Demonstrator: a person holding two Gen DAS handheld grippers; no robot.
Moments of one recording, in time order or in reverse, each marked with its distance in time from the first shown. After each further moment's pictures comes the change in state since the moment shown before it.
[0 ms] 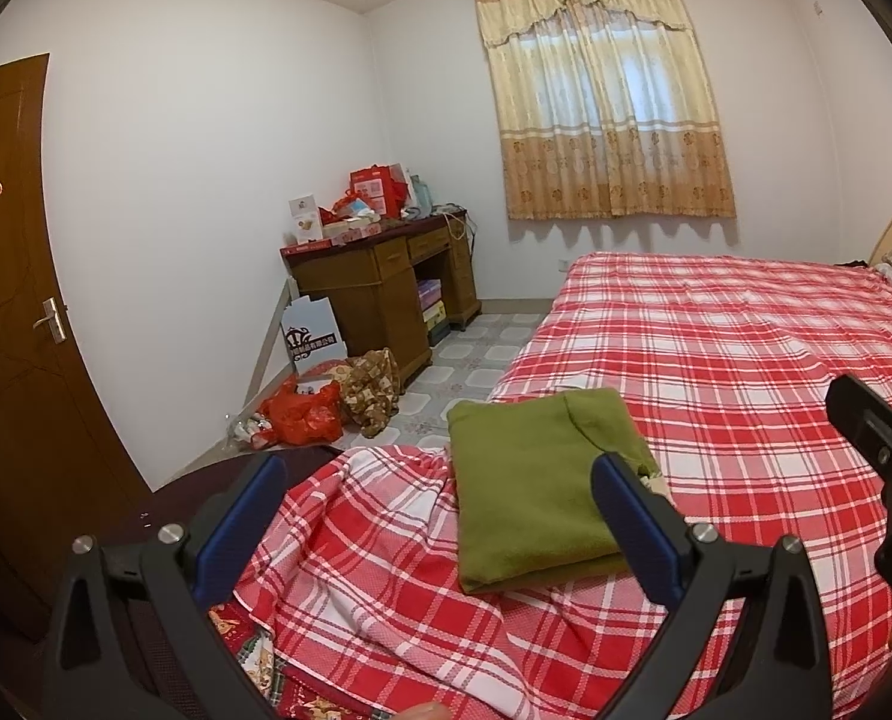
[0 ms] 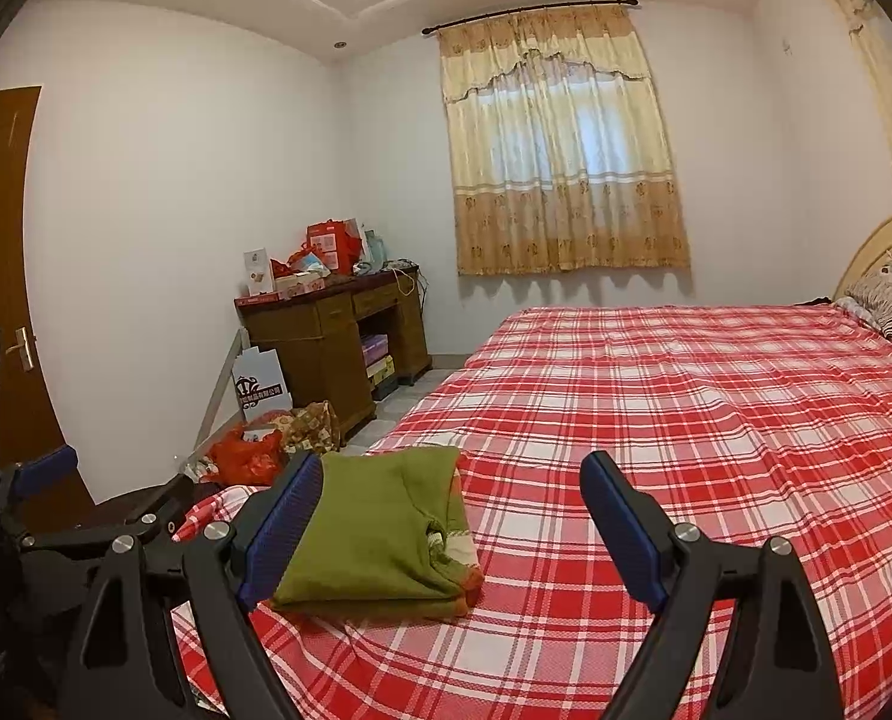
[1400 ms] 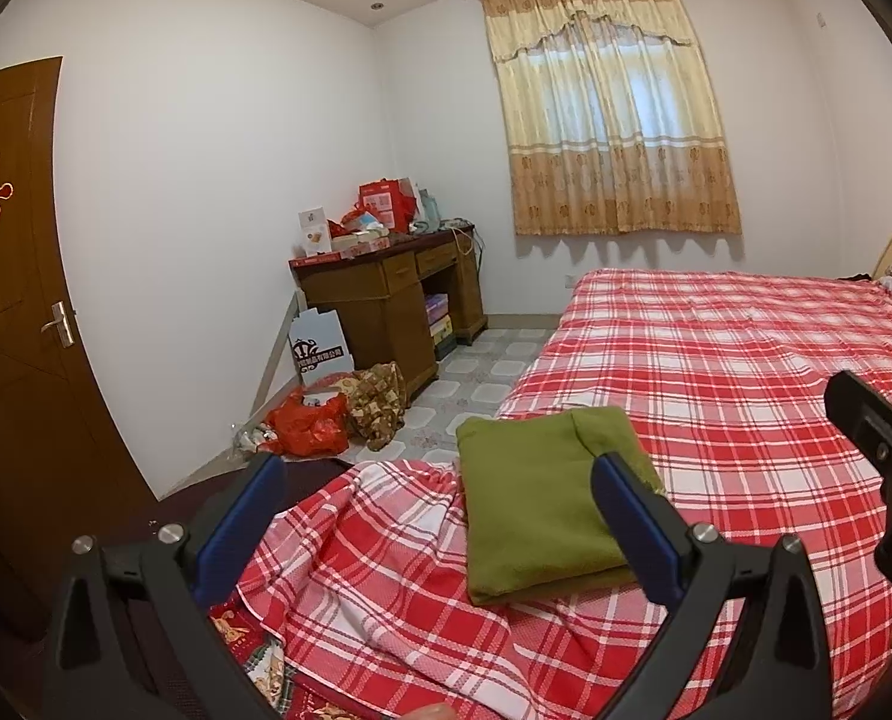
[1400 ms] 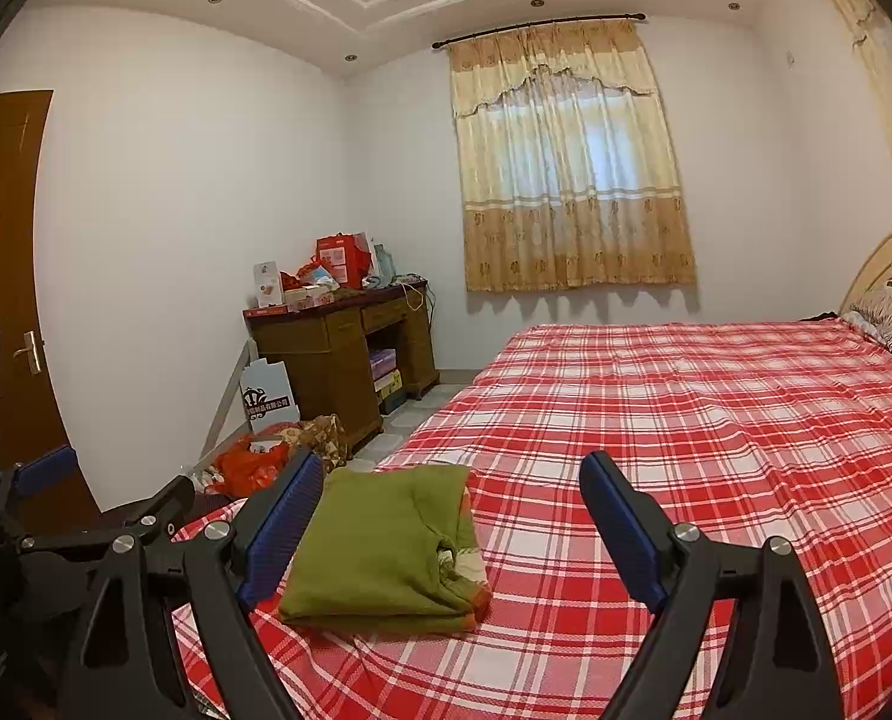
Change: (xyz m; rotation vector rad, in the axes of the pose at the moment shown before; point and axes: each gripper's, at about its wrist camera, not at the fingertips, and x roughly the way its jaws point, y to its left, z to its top) left arm -0.007 0.006 0.003 -0.018 -0.030 0.016; right arm -0.004 0.001 0.002 -0.011 -0.036 0.022
